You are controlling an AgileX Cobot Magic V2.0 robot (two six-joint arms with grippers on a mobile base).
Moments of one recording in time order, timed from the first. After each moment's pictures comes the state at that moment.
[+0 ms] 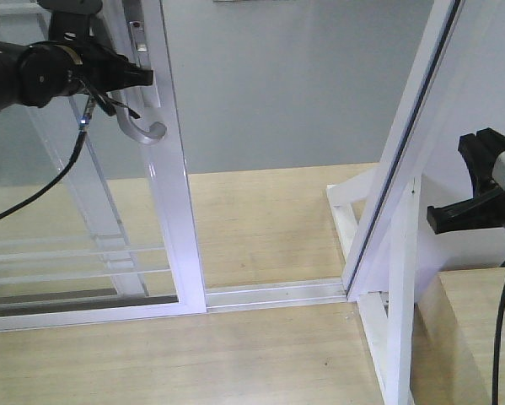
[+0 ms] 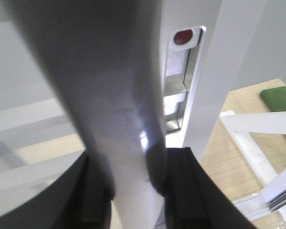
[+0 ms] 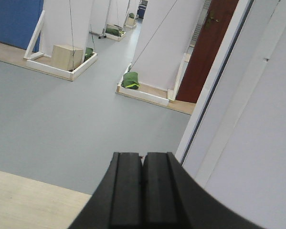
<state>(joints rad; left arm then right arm) -0.20 1.86 -1.42 0.06 0.17 -0.03 0.19 1.00 -0.30 0.07 -0.52 -0.31</state>
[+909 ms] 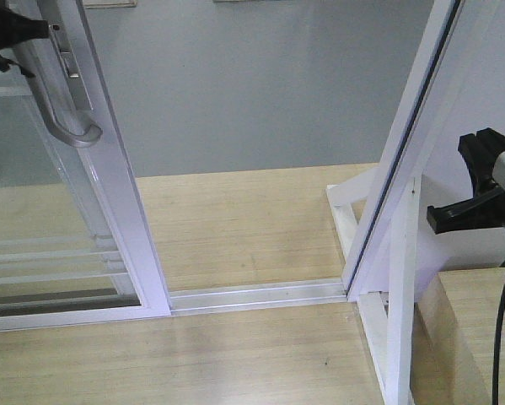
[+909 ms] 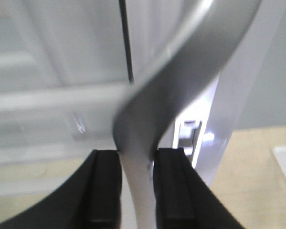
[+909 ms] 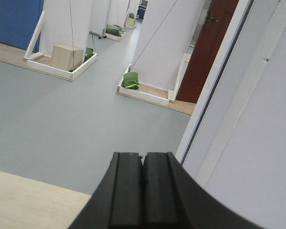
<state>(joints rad) 0.01 1.65 -1.42 0.08 0.30 -0.03 0.19 1.00 -0.30 0.07 -0.52 -0.31</state>
